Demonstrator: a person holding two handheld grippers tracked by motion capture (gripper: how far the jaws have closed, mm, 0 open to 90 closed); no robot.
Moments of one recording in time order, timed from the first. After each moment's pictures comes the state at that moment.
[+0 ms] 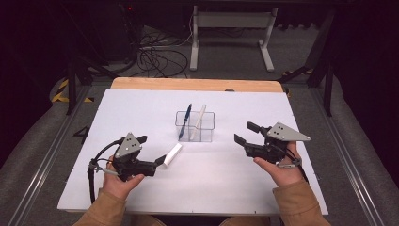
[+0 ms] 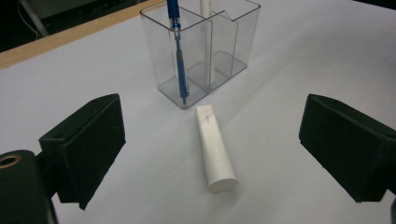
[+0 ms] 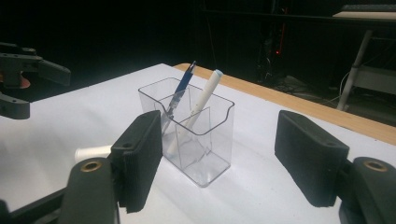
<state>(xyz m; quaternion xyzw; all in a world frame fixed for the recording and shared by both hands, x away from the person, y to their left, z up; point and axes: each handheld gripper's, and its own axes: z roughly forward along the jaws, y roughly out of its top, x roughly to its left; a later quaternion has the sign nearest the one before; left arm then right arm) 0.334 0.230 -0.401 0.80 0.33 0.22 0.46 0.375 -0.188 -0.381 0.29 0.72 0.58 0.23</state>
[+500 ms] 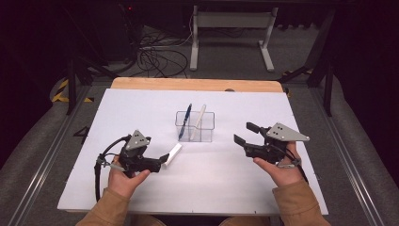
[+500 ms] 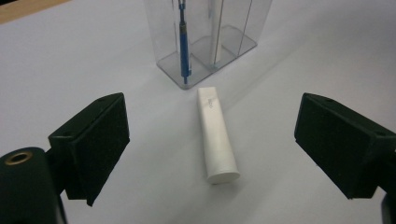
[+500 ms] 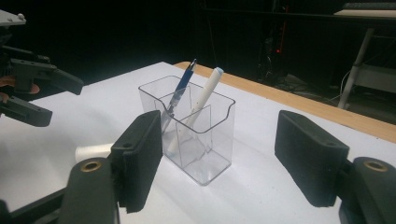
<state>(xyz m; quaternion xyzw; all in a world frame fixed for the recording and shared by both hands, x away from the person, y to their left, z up) 0.349 0.217 -0.406 0.81 0.37 0.19 0.41 0.376 -0.188 -0.383 0.29 0.73 0.58 0.23</state>
